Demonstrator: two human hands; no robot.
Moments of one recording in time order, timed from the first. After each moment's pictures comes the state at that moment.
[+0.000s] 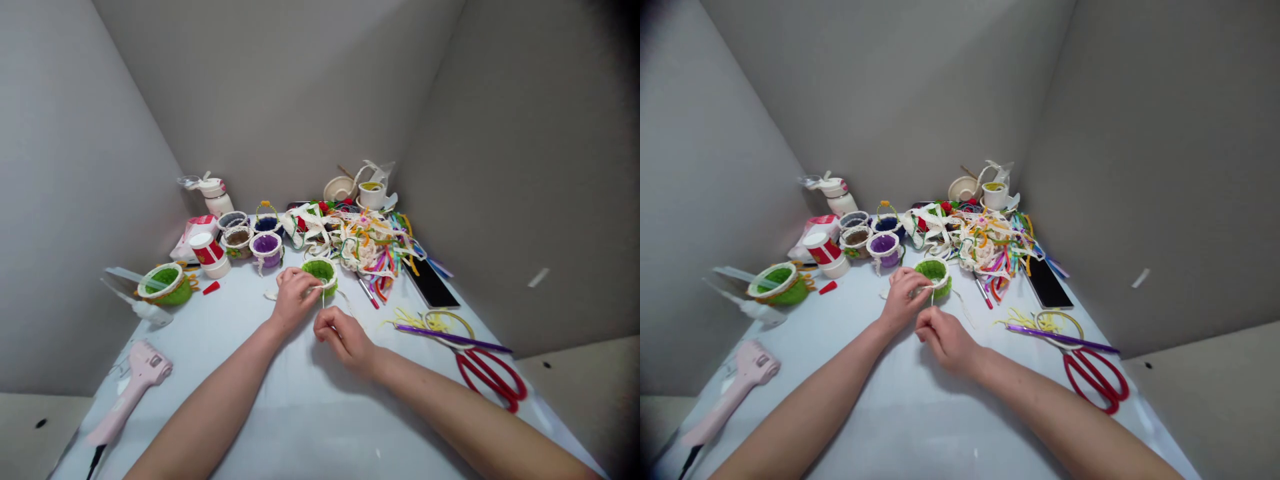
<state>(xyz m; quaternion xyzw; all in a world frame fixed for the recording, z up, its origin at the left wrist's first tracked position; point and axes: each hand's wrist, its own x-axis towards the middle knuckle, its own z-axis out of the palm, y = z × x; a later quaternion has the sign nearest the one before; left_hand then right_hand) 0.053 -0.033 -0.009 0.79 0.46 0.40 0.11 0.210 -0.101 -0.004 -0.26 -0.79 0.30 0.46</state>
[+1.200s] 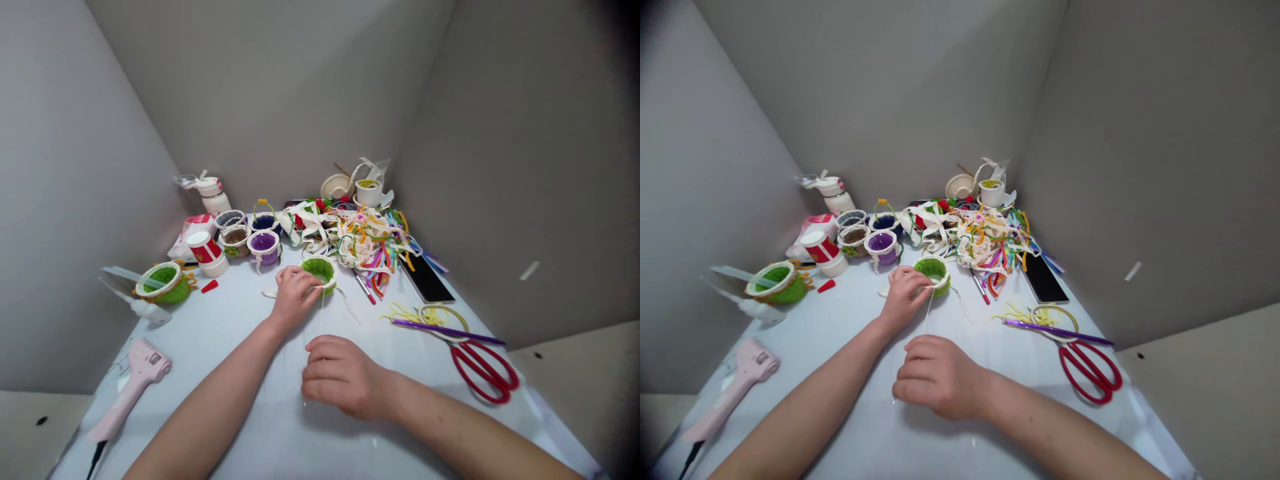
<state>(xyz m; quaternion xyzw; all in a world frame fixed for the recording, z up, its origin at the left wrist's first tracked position) 0.056 -0.039 -0.007 0.81 0.44 0.38 0.09 0.211 -0.138 0.021 -0.08 -0.91 0.09 0.39</state>
